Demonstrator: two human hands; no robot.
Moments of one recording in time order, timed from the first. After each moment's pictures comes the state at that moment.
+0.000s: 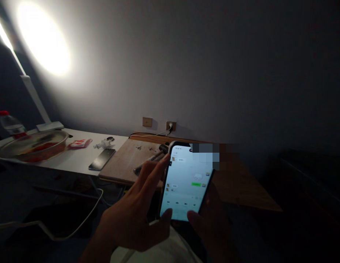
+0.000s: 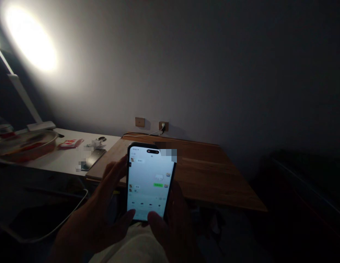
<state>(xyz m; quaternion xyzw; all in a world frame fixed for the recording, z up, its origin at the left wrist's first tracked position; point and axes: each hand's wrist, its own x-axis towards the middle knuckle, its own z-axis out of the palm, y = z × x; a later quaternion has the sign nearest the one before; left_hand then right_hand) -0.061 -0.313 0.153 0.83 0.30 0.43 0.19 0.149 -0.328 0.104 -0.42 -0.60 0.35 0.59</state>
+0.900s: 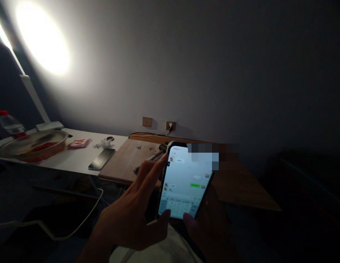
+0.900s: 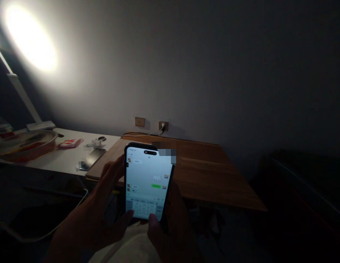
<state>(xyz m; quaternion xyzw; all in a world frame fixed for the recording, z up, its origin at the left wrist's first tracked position) -0.064 -0.310 0.153 0.83 0.30 0.43 0.19 0.141 -0.342 0.103 -0.47 -0.63 0.25 0.57</state>
